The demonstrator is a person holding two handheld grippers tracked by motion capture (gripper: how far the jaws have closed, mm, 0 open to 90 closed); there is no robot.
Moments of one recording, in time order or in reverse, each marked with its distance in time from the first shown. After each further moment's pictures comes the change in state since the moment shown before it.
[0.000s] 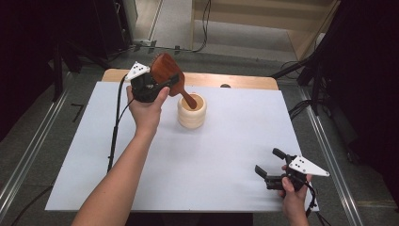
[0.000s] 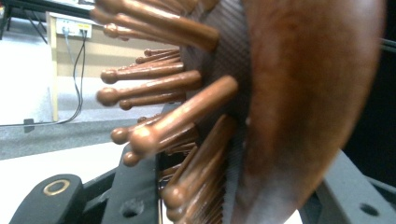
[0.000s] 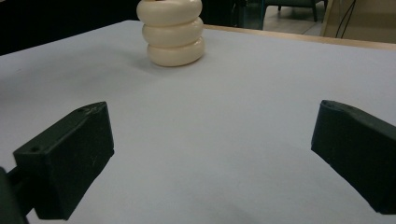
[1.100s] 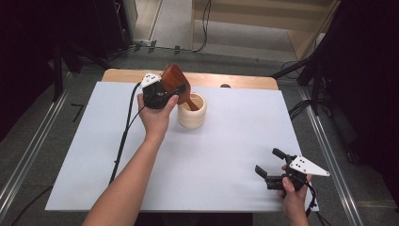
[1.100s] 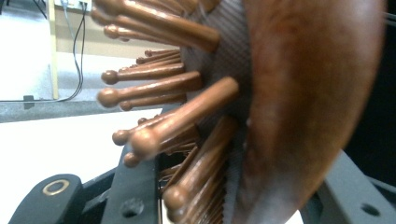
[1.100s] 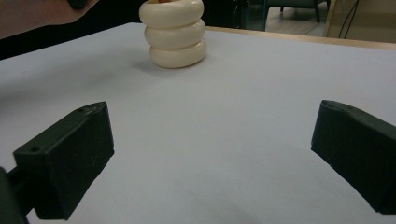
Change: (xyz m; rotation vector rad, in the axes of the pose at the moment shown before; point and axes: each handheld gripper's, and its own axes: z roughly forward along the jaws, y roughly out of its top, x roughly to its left) left arm -0.001 -0.035 0.026 0.061 0.023 -0.023; right arm -0.001 0.000 0.000 -0.005 0.011 0.008
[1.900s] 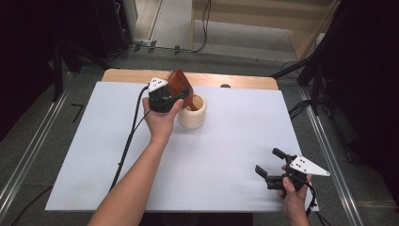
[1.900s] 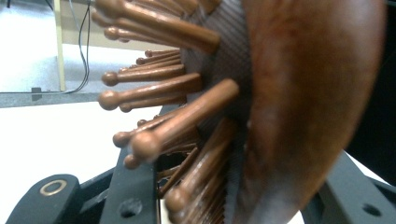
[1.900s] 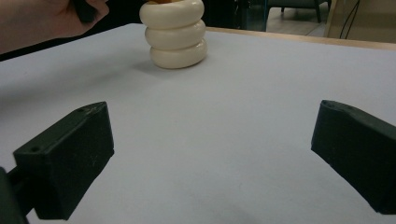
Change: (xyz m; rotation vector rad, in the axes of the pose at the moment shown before) left arm -0.004 -0.017 0.013 0.031 0.034 0.000; right arm -0.001 0.000 0.000 -0.006 0.005 0.003
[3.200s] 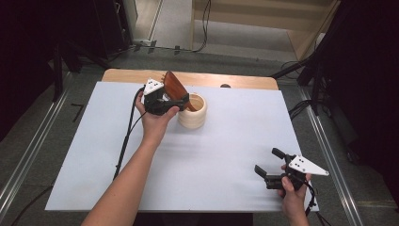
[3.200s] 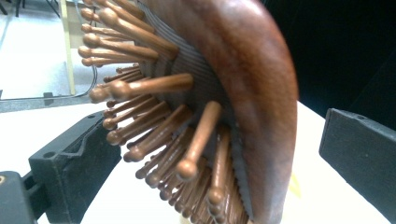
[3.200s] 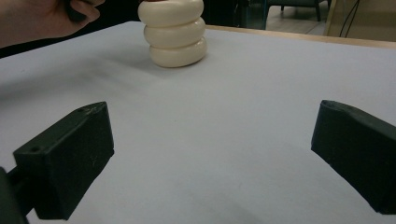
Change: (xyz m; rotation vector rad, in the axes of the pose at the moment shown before) left arm 0.007 -0.001 -0.014 0.010 0.019 0.072; right arm 0.000 0.000 0.002 0.008 -0.003 -0.005
